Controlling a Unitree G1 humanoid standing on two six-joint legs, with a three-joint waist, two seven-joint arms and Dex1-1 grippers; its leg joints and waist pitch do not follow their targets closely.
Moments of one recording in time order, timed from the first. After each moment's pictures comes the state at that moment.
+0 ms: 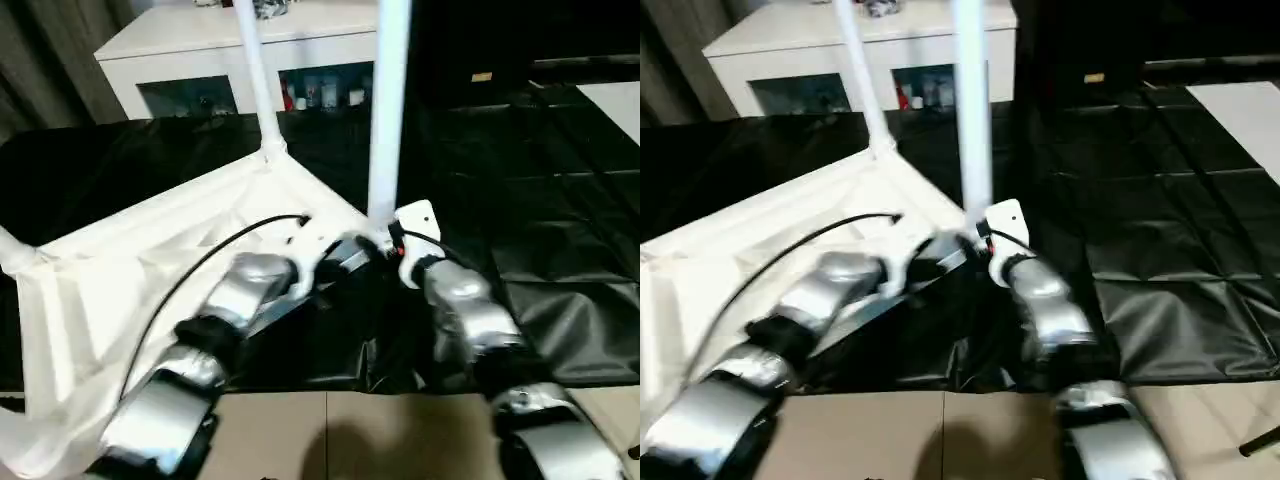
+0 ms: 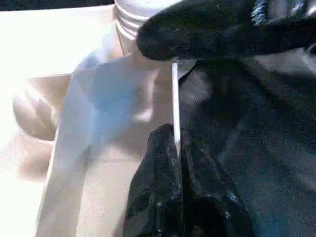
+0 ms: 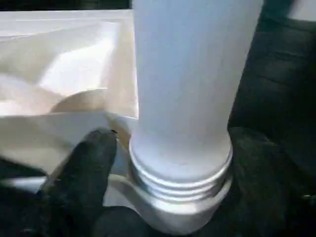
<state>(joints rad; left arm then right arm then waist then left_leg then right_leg) -0.73 0.15 -0.23 0.79 0.04 0.23 -0.77 -0.60 -0.16 0.09 0.69 0.03 0.06 0.47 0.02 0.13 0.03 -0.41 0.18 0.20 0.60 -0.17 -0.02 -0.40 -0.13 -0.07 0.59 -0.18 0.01</state>
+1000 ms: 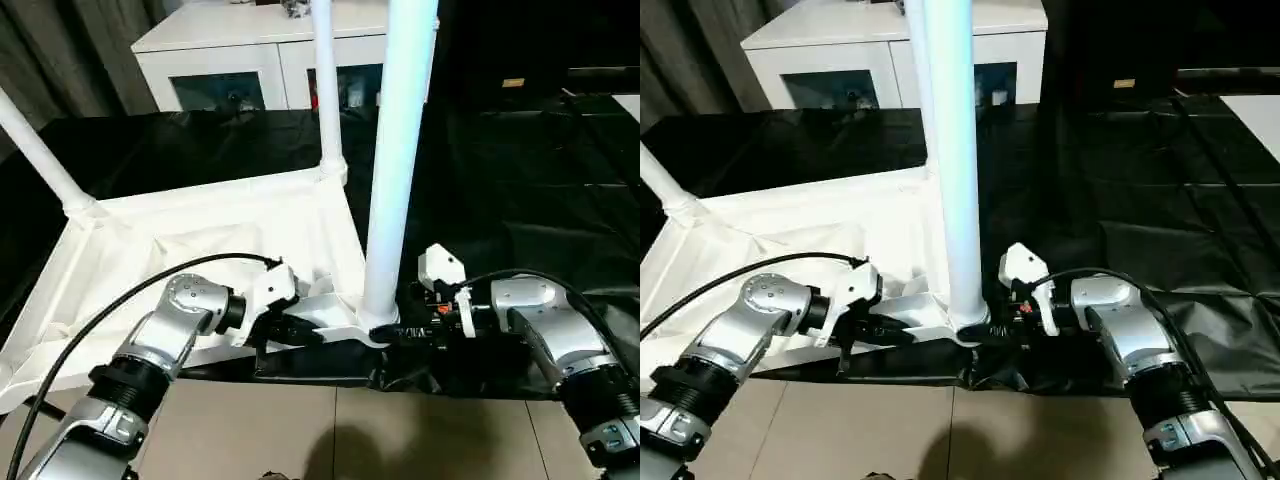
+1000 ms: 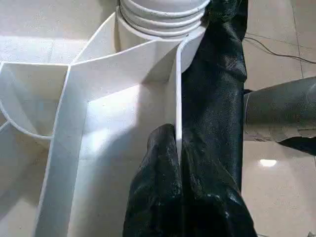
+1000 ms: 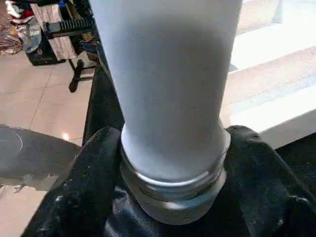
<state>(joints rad) -0.51 0.40 -0.32 0.50 -0.05 0.15 -1.28 -0.46 -0.49 0.25 0.40 0.18 0.19 1.25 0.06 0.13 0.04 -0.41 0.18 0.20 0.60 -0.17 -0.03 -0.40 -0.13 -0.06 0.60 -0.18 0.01</state>
